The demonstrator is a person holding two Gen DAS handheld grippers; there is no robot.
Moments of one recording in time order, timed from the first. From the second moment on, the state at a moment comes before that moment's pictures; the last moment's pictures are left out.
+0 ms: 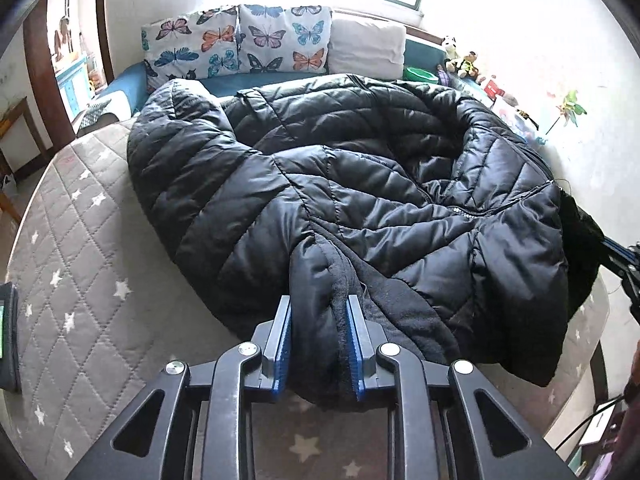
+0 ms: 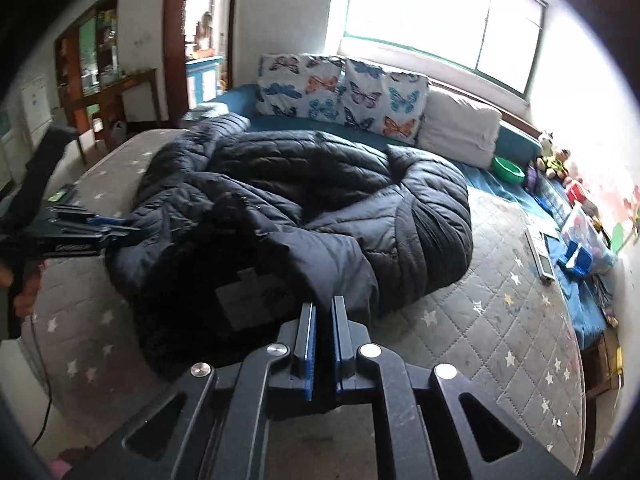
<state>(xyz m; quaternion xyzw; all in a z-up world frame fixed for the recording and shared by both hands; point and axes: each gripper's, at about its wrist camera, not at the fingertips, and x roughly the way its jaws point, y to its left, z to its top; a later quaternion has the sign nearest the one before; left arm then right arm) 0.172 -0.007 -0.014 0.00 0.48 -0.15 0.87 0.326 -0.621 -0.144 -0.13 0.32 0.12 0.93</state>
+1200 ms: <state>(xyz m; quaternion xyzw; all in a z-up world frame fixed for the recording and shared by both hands) 0.406 0.100 -0.026 -0.11 0.53 -0.01 0.84 0.611 -0.783 -0.173 0.13 0.41 0.12 0.90</state>
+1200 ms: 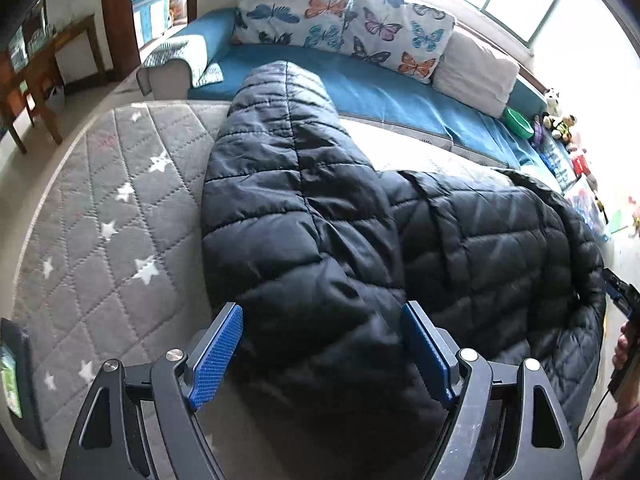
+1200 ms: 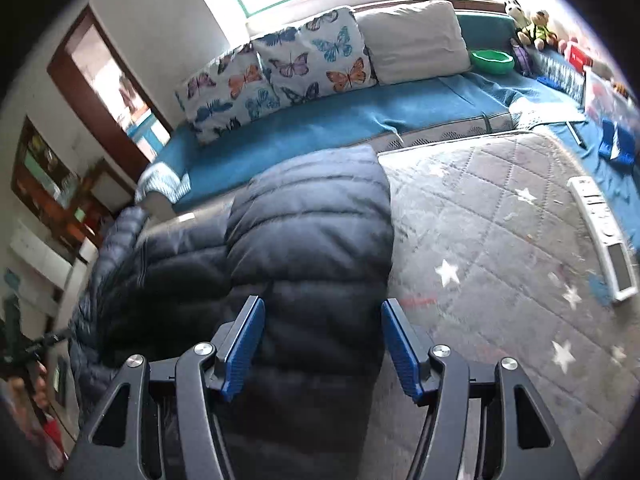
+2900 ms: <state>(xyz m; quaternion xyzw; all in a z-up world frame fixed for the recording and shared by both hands) 0.170 0.162 0.000 -0.14 0.57 -0.01 0.81 0.411 -0.855 -0.137 0.15 0.41 0.03 0.90</state>
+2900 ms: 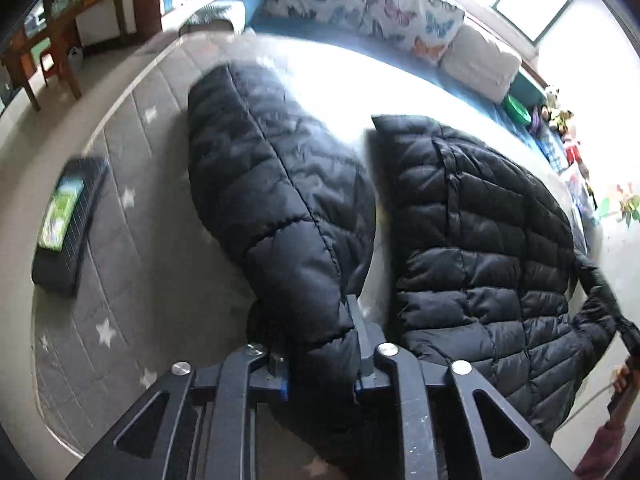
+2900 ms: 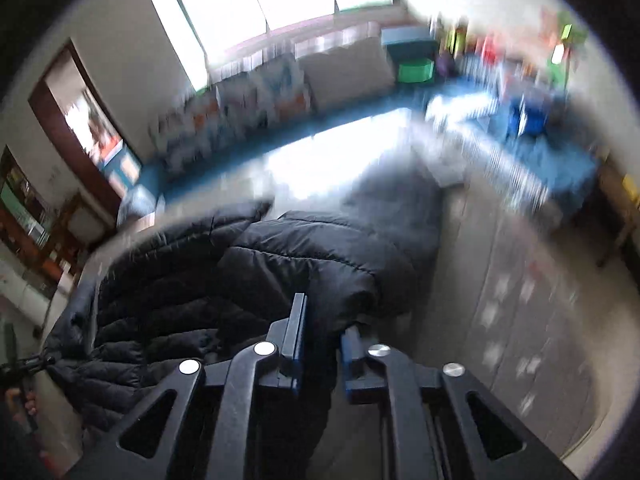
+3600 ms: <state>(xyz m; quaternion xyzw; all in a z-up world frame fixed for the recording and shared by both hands) 0.269 0.083 0.075 -0.12 0.54 -0.11 0.83 0.431 -0.782 -0.117 0.08 0.40 0.12 0.90</state>
